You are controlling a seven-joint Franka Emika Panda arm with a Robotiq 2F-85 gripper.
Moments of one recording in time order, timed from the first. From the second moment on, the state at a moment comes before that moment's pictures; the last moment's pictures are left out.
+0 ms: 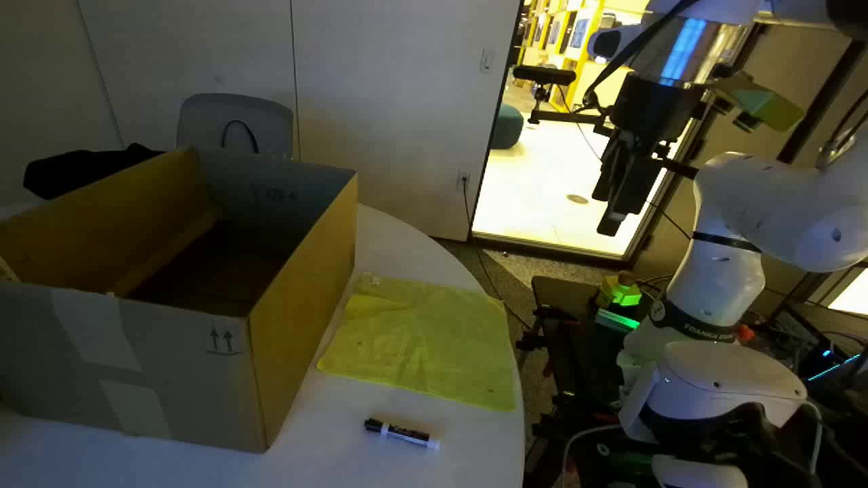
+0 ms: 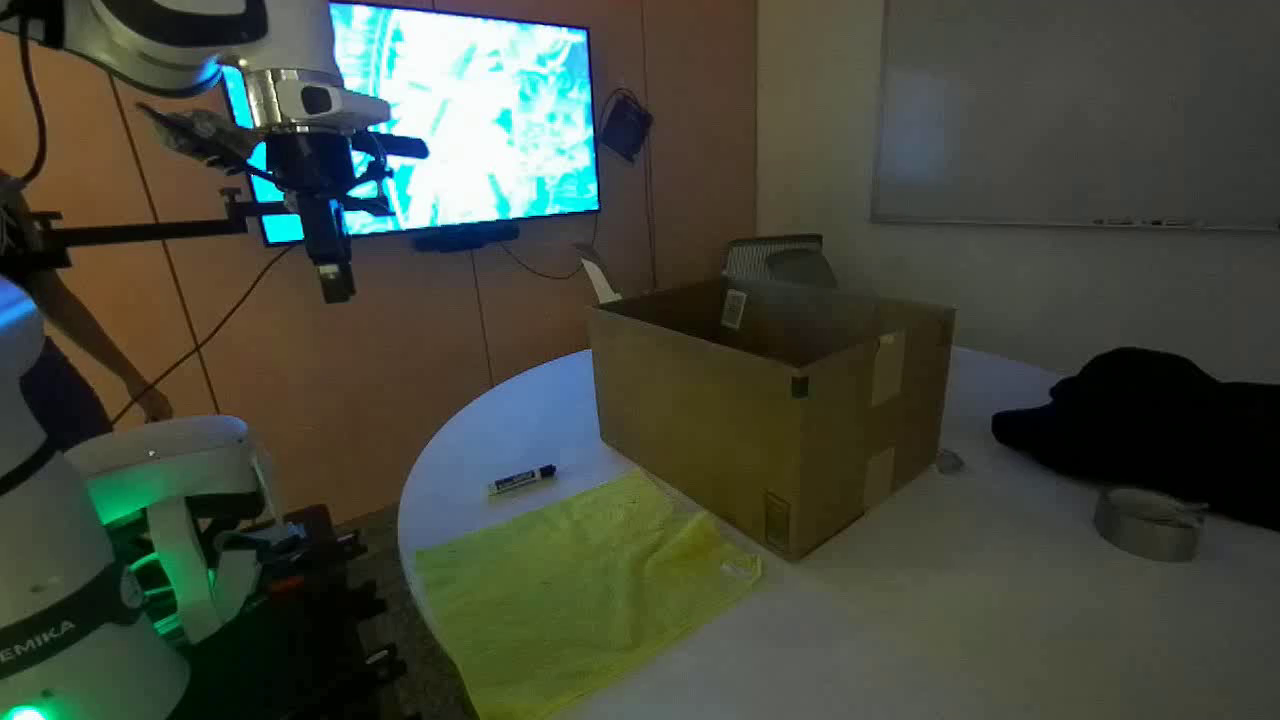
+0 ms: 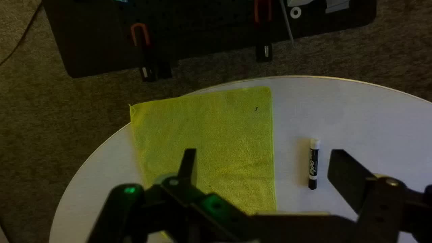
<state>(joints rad) 0.09 -0.89 0.28 -2.69 0.10 1.79 0.37</state>
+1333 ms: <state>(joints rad) 0.14 -0.26 0.43 -2.62 0.05 2.39 0.40</state>
